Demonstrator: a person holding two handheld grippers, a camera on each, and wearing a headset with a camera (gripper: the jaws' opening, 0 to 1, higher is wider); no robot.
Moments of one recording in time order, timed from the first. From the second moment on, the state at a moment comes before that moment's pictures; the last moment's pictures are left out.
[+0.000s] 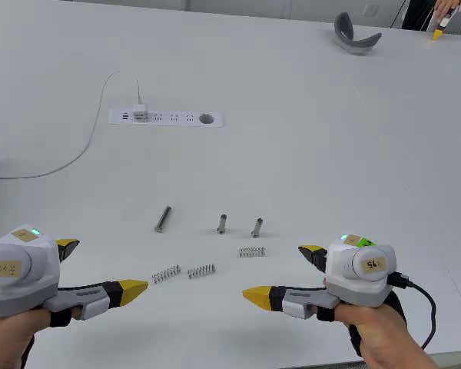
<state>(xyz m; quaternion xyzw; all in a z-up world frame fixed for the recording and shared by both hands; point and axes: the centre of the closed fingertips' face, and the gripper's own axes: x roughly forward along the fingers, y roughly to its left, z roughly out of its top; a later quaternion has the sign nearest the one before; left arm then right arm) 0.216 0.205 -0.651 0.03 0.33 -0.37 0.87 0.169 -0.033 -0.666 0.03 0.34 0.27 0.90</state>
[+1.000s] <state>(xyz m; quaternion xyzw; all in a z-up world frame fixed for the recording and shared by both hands) 0.221 0.203 -0.653 0.02 0.34 -0.38 0.86 0.165 -0.030 -0.669 0.02 0.34 0.27 0.90</state>
